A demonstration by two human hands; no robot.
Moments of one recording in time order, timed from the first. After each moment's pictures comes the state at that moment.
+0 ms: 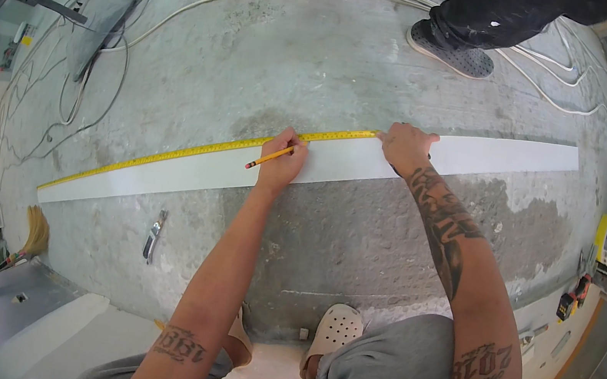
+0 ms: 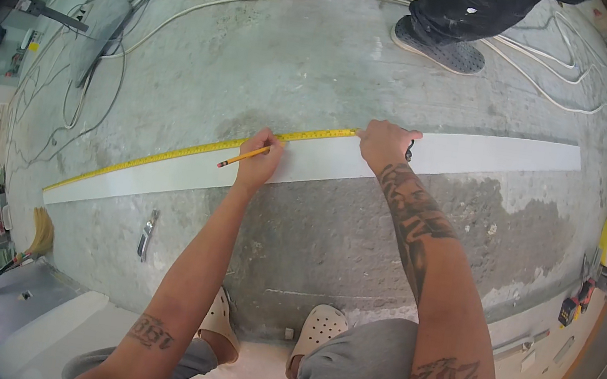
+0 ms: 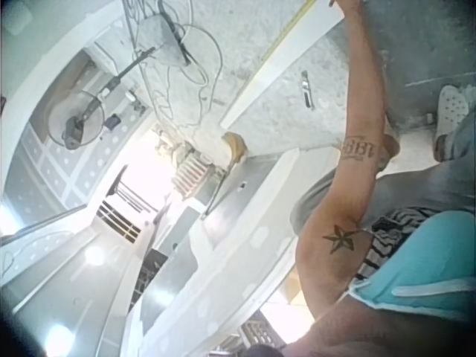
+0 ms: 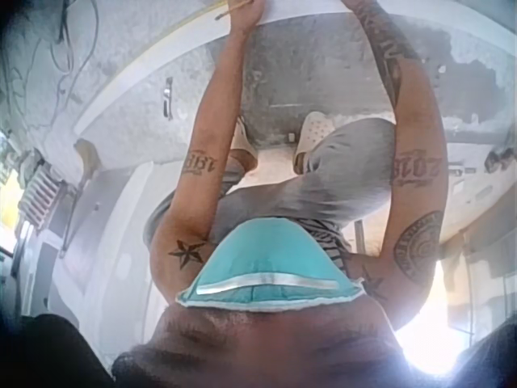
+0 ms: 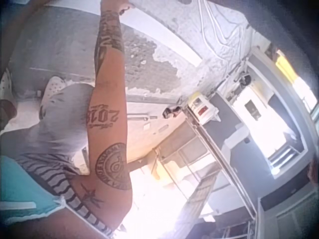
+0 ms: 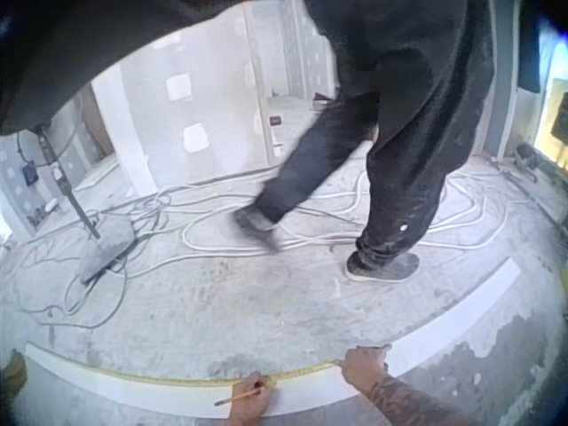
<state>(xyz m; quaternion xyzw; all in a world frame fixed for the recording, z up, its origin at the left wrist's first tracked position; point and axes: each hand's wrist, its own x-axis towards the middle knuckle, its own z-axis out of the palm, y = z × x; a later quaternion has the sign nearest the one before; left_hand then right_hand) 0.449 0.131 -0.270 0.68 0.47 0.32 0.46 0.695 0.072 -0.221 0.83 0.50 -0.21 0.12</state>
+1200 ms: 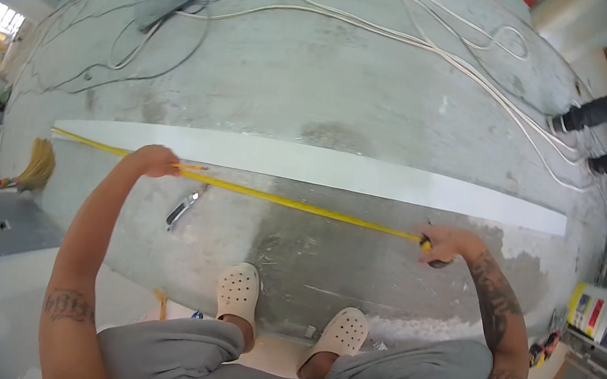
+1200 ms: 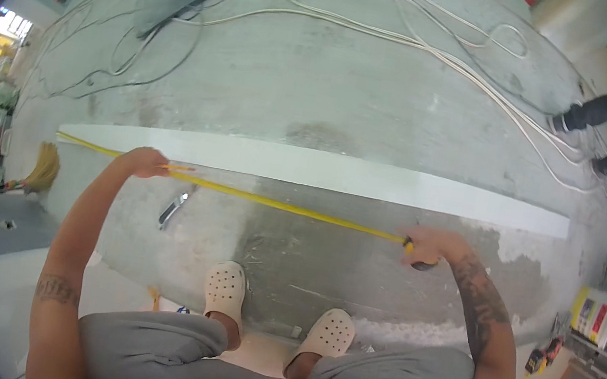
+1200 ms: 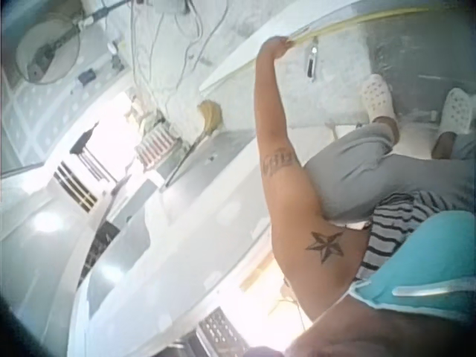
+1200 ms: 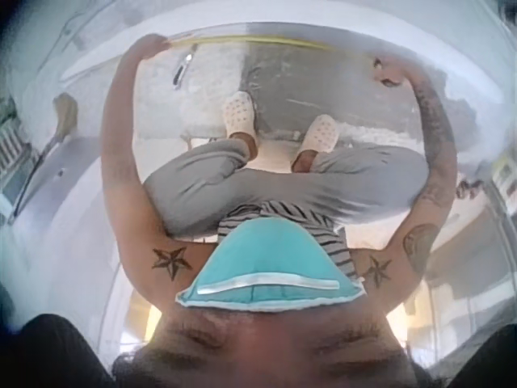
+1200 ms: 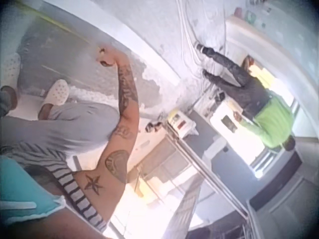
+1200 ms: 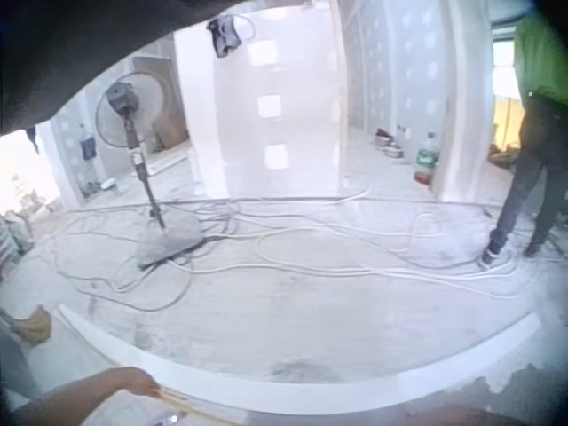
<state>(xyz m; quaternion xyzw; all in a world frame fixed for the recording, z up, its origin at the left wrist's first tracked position) 0.061 0.226 -0.139 0.78 0.43 -0.40 0.21 0.689 -0.015 -0.151 0.51 0.64 -0.55 0.15</state>
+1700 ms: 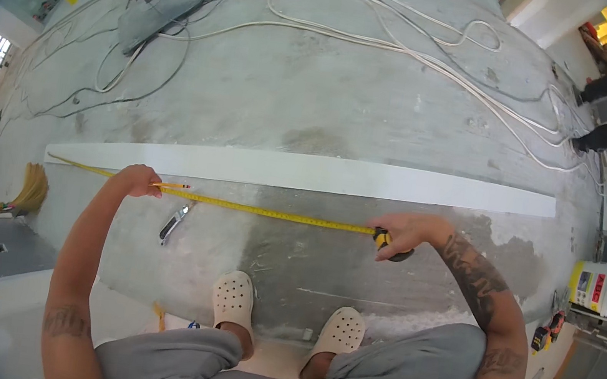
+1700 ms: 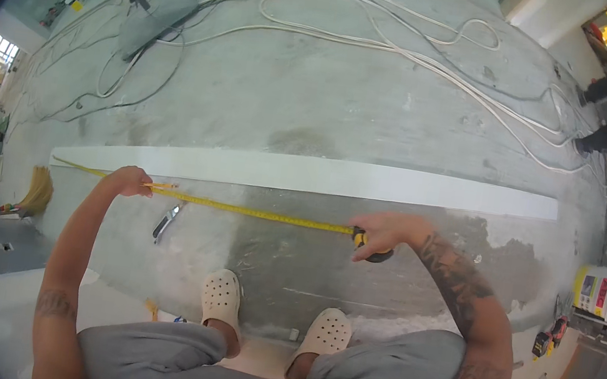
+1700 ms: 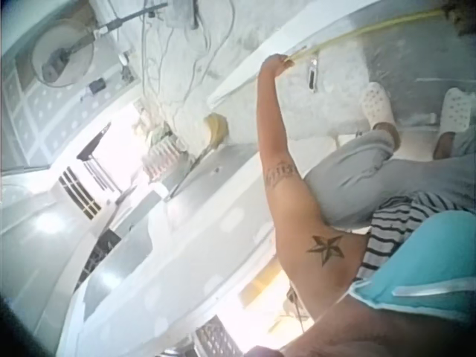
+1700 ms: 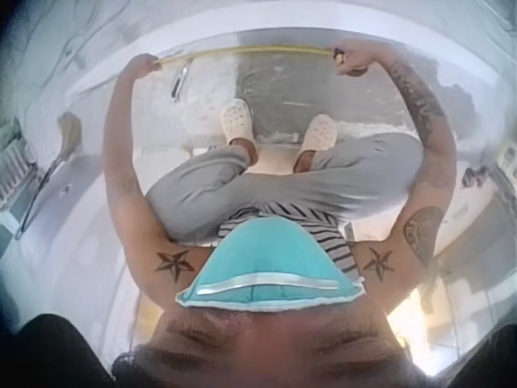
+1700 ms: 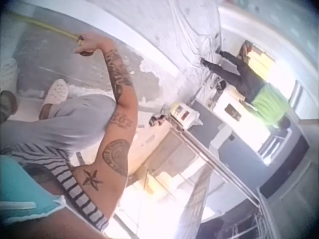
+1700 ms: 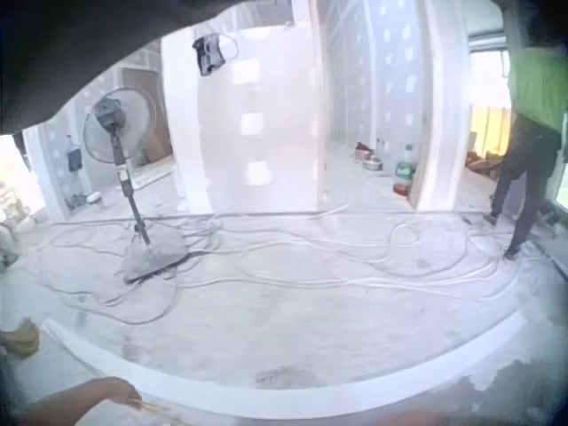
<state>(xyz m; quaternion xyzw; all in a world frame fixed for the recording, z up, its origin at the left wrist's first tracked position) 0.068 0.211 -0.116 0.79 0.45 -0.38 0.19 0.626 0.009 -0.109 0.46 0.65 -0.59 0.14</state>
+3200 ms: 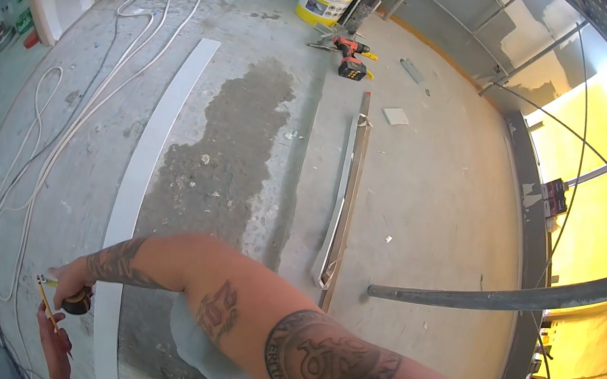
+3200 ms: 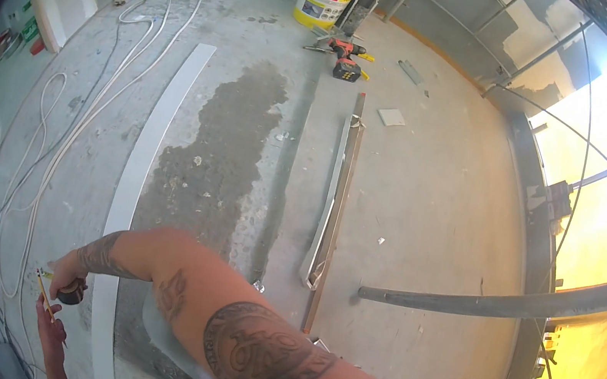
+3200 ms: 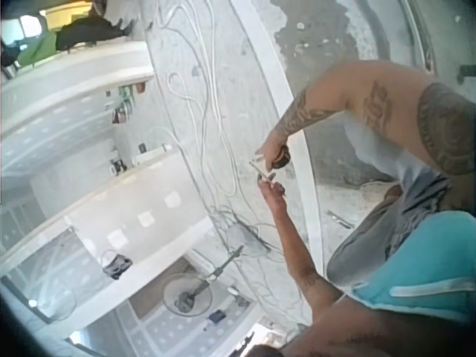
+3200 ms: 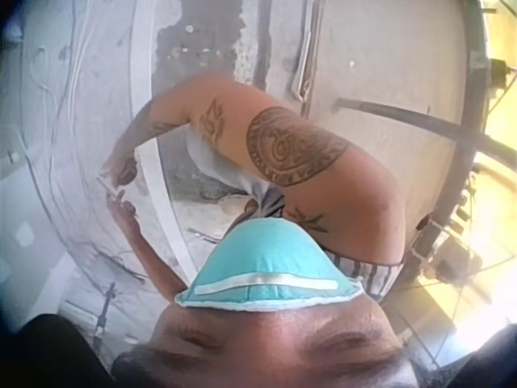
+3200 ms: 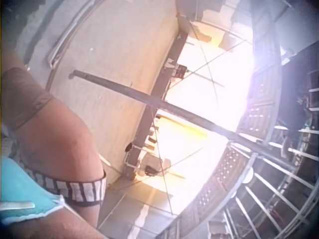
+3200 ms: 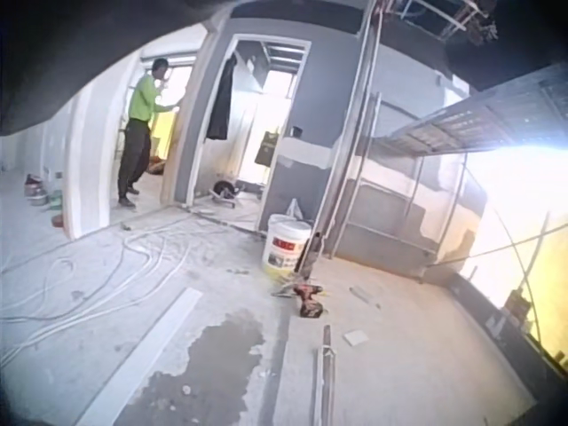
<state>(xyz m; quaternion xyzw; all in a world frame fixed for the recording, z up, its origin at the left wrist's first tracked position) 0.420 0.145 -0.019 0.67 0.39 0.04 0.63 0.618 0.045 -0.059 0.56 0.37 -0.62 -0.40</state>
